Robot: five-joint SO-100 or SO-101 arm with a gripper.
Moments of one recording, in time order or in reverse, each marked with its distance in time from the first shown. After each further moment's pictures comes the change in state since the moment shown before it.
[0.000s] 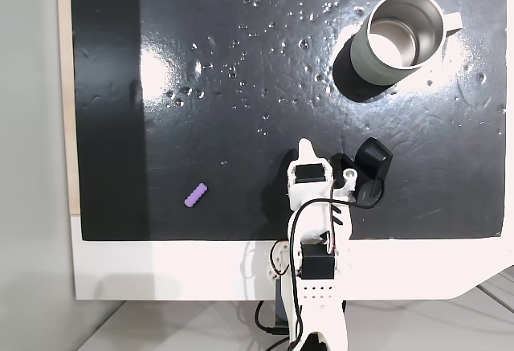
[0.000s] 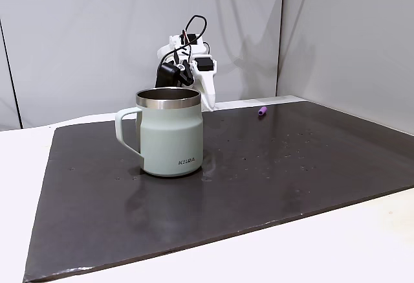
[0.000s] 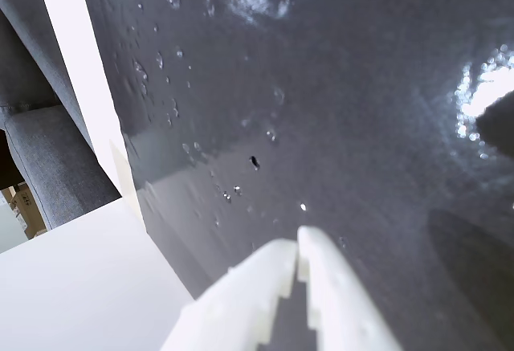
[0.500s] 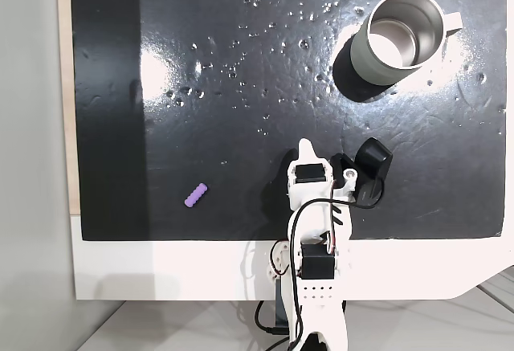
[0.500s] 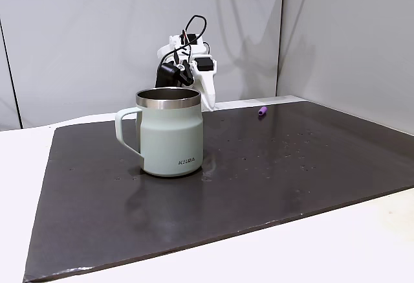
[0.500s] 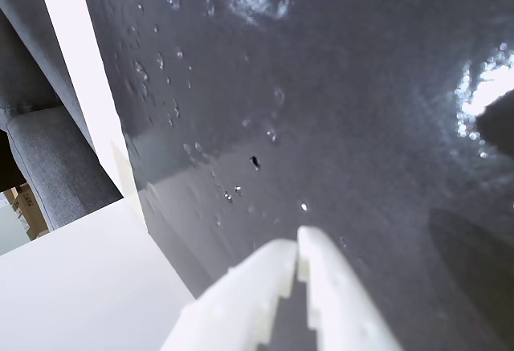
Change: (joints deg) arm 0.0 0.0 0.0 0.0 0.4
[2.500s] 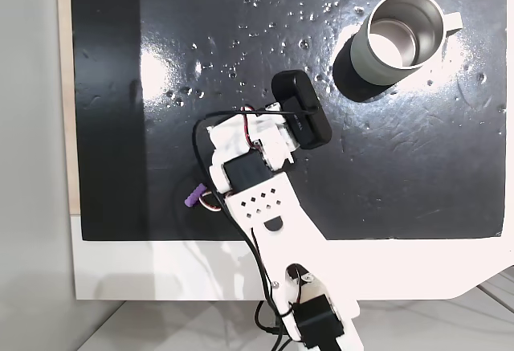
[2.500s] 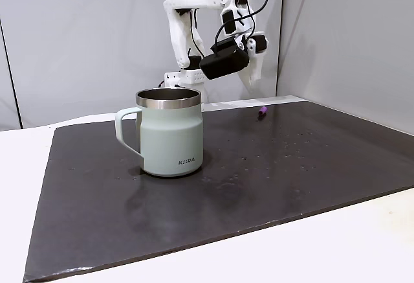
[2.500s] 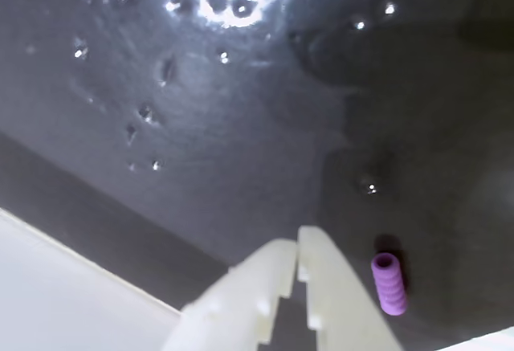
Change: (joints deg) arm -25.2 -81.4 -67.0 19.5 1.8
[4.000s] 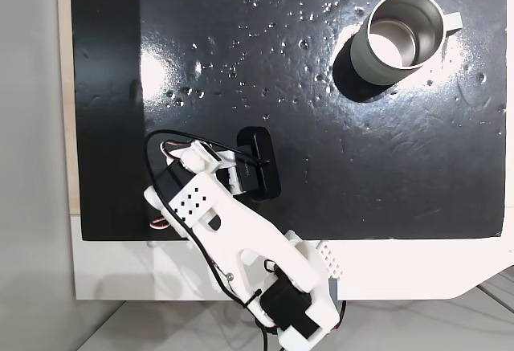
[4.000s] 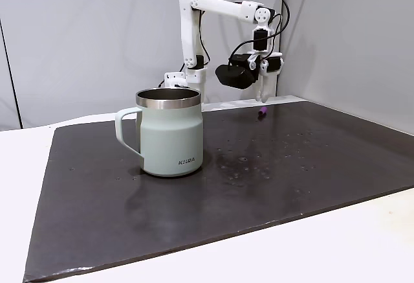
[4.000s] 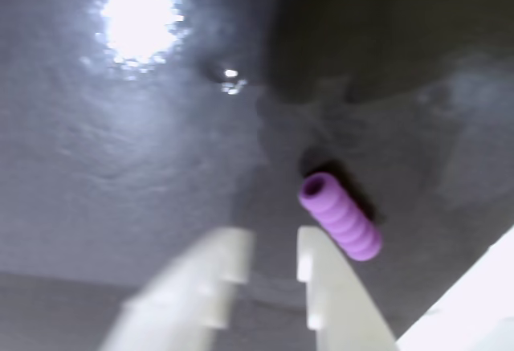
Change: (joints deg) arm -20.9 -12.0 -0.9 4.6 36.3
